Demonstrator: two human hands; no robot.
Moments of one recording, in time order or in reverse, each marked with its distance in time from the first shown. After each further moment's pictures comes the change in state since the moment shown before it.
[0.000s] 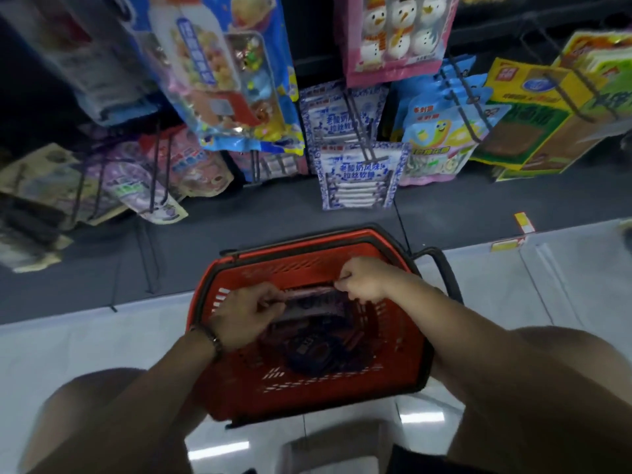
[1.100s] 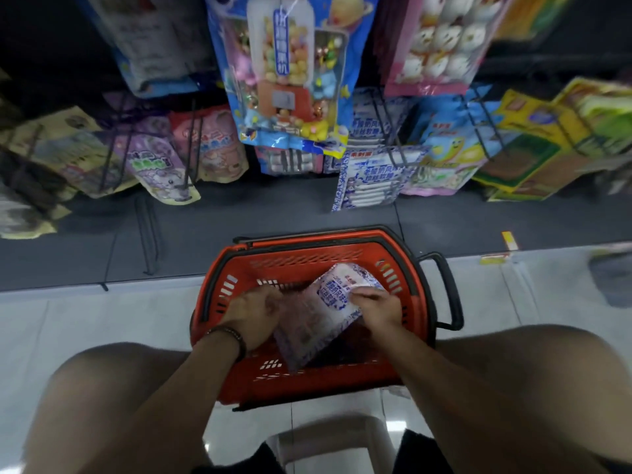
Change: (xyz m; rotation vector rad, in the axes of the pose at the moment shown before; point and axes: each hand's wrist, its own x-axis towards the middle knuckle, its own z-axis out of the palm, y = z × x) left_hand -0.023 -0.029 0.017 -0.064 -0.009 -0.170; right_hand 0.012 0.034 0.122 0.924 0.636 0.214
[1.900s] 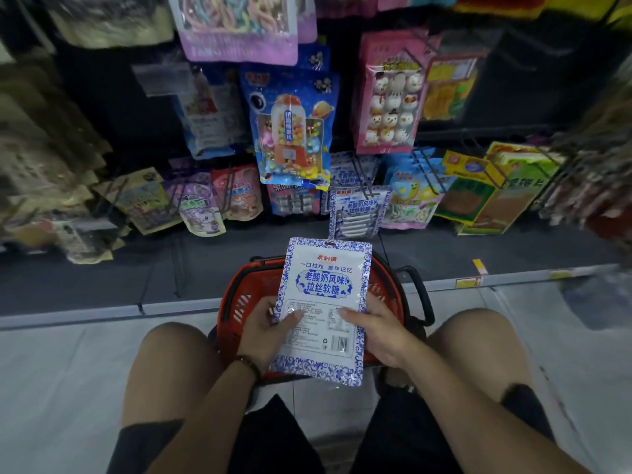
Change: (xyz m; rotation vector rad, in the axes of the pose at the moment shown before) left_hand -0.137 0.043 0.033 -0.942 0.263 0.083; right_hand -0.163 -0.043 -0.085 0.310 -0.690 -0.211
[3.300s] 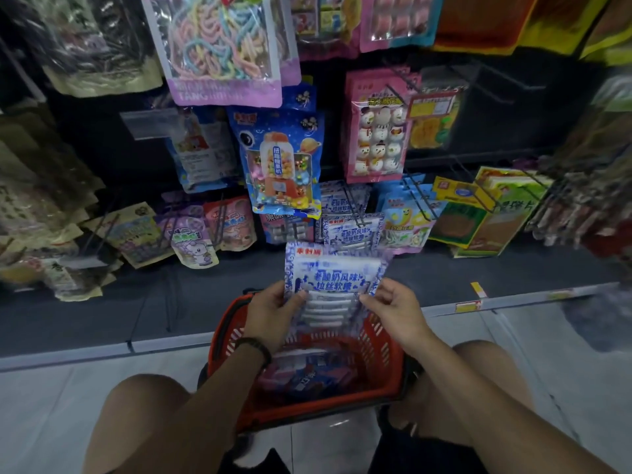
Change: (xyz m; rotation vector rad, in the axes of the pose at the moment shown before) left_hand 0.061 0.065 0.027 0.248 0.006 0.272; right_hand 0.035 -0.065 -0.038 -0.372 0.351 -0.394
